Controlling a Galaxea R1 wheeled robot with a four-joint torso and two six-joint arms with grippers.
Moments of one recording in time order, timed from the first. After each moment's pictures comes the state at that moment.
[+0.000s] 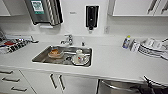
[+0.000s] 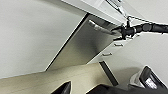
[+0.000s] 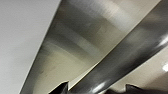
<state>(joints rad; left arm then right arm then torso) 0.96 1.58 -0.70 0.18 -0.08 0.00 -0.57 1.96 -1.42 0.00 -0.32 1.22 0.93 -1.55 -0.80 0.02</state>
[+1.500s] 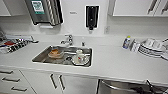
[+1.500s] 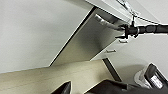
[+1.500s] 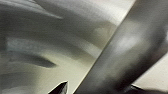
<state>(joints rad) 0.98 1.63 -0.76 0.18 -0.07 0.00 -0.69 2.00 -1.51 0.02 -0.10 1.17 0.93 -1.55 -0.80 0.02</state>
